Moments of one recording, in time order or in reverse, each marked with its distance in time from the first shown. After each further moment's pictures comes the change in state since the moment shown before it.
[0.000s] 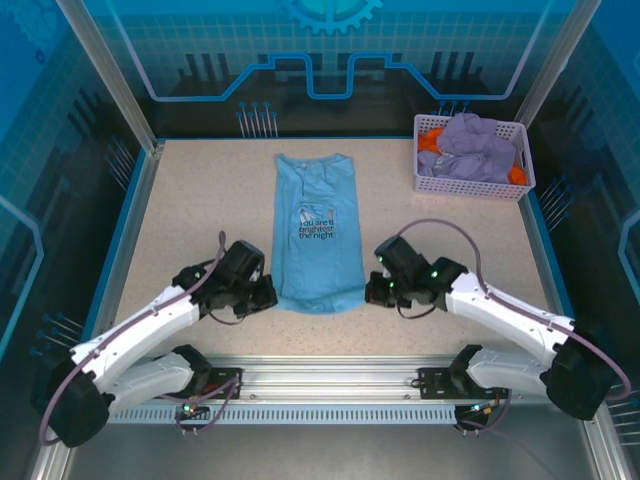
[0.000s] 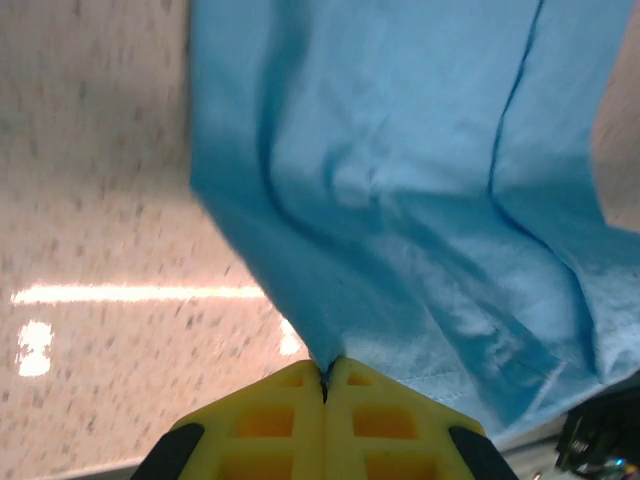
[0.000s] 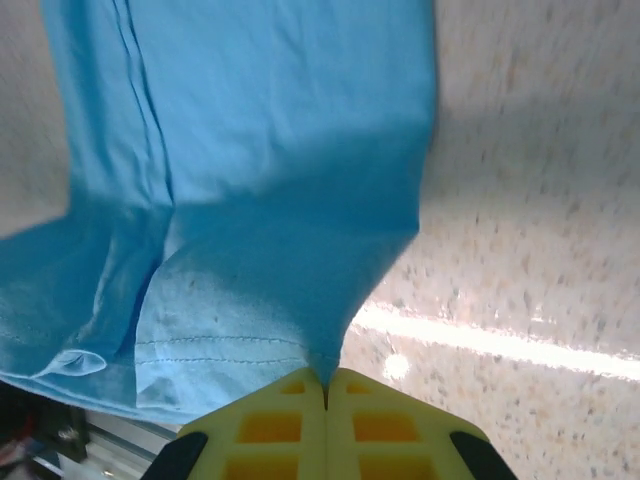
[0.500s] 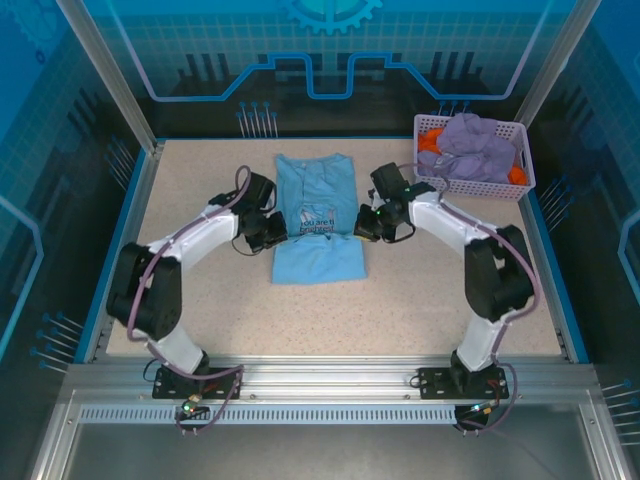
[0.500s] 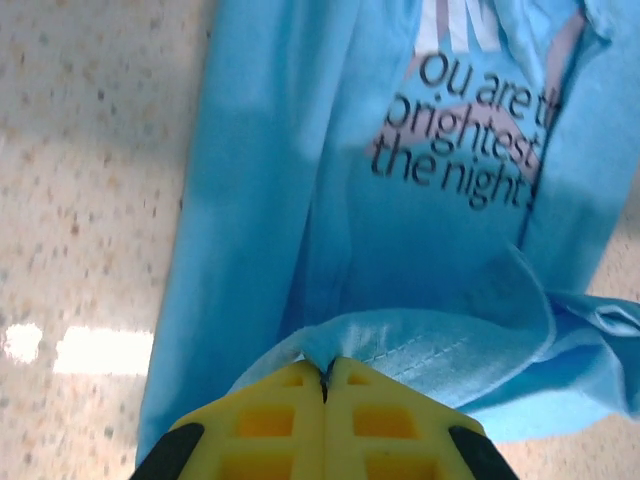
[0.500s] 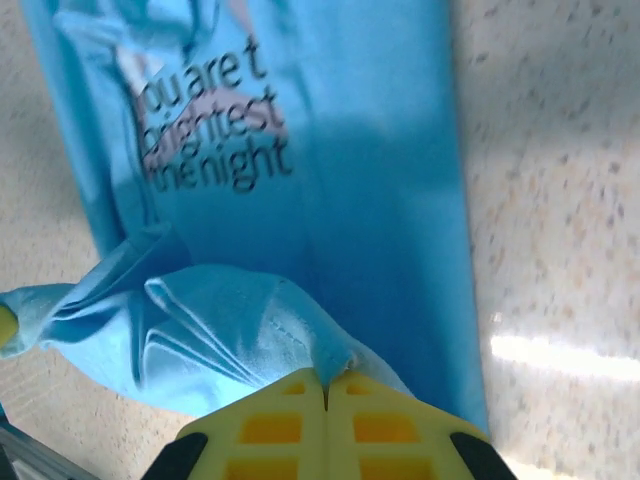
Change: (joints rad) left arm 0.257 0.647 0.461 0.109 0.023 0.172; right arm -0.306 0.669 0.551 -0.006 -0.201 -0.192
